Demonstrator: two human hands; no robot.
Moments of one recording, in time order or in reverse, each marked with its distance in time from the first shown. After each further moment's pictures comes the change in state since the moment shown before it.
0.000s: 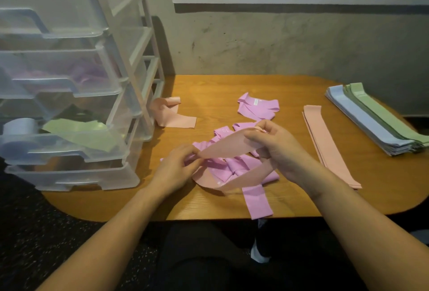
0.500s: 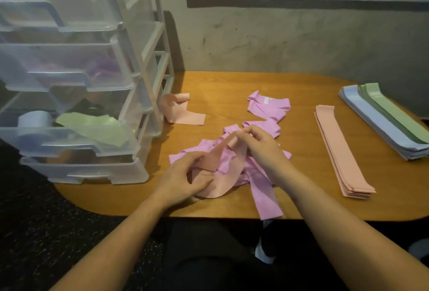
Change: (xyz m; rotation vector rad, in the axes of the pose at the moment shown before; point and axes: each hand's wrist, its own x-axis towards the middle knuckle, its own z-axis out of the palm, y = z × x) left_hand -0.036 -0.024 0.004 -0.107 -0.010 0.026; right_hand 0.025 0.034 0.039 -0.125 -0.001 -0.098
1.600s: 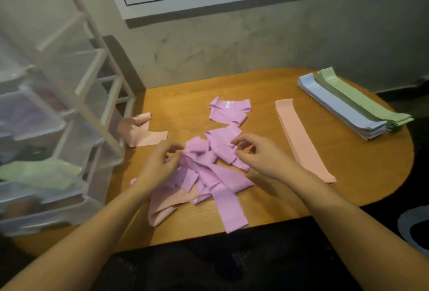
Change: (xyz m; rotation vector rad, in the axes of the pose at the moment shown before) left_hand 0.098 0.037 0.020 0.051 0.093 -0.021; right_hand -0.003 0.028 -0.115 -0.475 0.025 -0.098
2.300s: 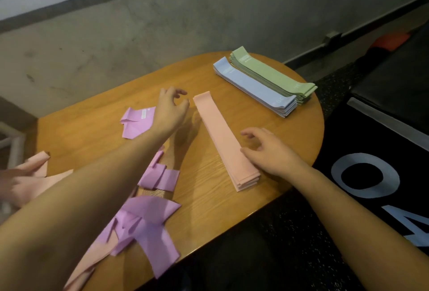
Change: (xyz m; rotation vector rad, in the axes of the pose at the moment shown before) left_hand 0.182 0.156 0.198 0.027 -0.096 0.149; right_hand -0.060 0.115 -0.125 -0.080 0.181 0.378
